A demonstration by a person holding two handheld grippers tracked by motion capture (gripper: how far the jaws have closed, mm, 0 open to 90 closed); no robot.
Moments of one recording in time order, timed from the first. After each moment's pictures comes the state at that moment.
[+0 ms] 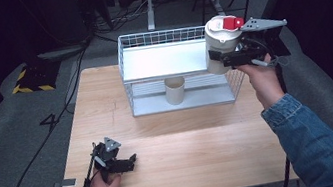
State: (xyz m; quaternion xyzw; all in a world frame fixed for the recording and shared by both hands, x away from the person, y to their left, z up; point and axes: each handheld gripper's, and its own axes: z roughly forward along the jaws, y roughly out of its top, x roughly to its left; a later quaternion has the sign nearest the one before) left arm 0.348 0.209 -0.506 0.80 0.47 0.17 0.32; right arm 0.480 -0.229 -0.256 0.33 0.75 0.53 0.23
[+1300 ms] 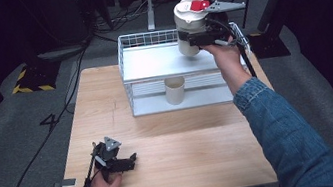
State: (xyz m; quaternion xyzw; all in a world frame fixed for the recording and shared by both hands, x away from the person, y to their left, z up) left arm 0.349 0.207 -0.505 0.80 0.48 0.17 0.32; right arm 0.552 -0.160 -0.250 0.33 0.73 0.55 0.24
